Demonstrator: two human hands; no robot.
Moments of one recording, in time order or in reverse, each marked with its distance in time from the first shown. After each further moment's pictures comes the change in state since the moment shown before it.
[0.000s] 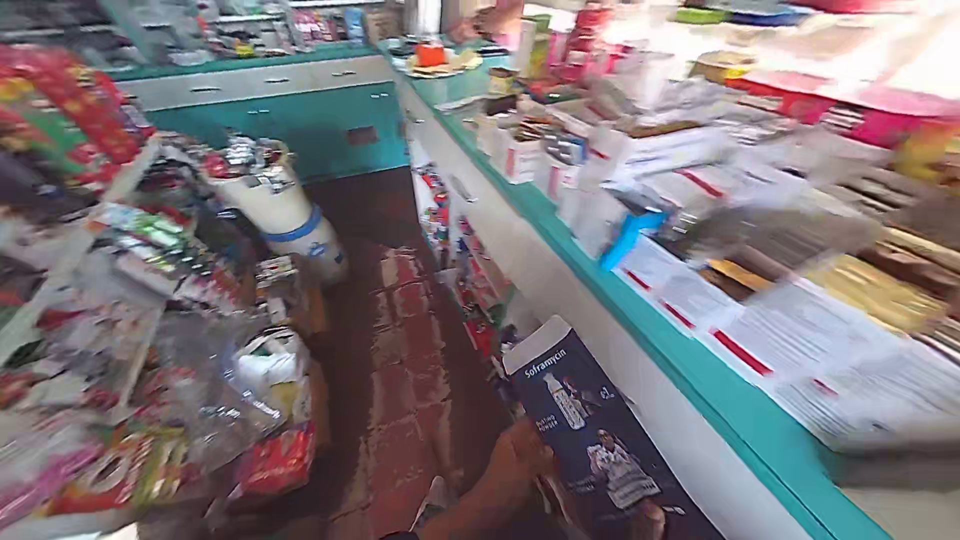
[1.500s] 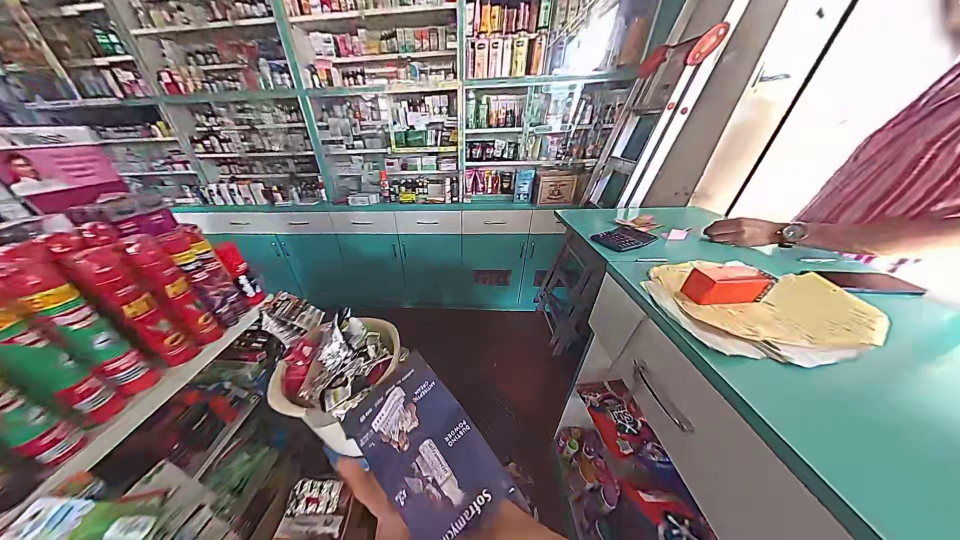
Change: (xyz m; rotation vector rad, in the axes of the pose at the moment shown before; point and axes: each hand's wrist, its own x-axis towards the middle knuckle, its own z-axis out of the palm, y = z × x) left_hand 0.589 0.566 -0.724 -0.012 0.285 1.336; right_hand 0.391 -0.055 1.097 1.138 -1.753 0.545
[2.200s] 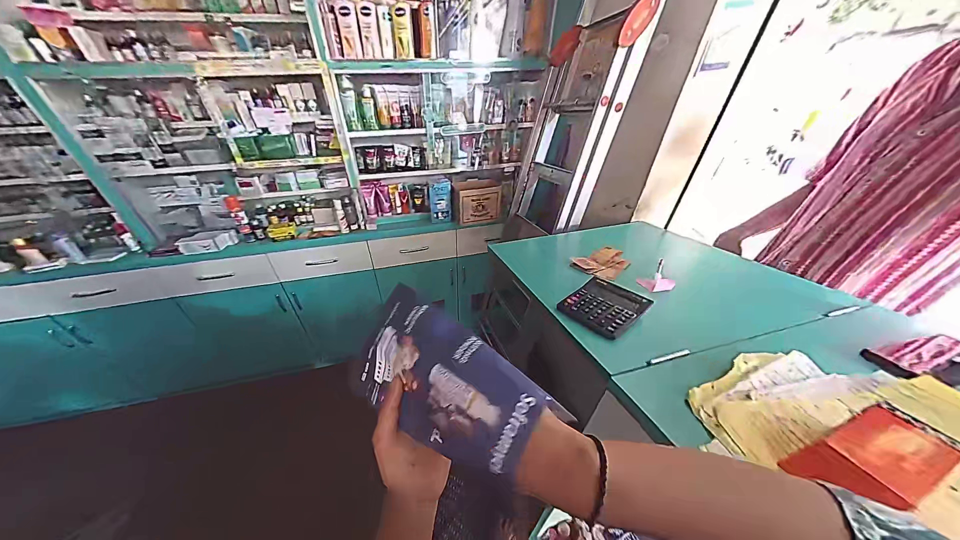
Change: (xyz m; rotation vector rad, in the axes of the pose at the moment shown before) left_hand 0.338 -0.399 0.030 -0.241 0.145 -0.509; right_hand 0.264 -0.231 -0.361 -2.133 0.269 -0.396
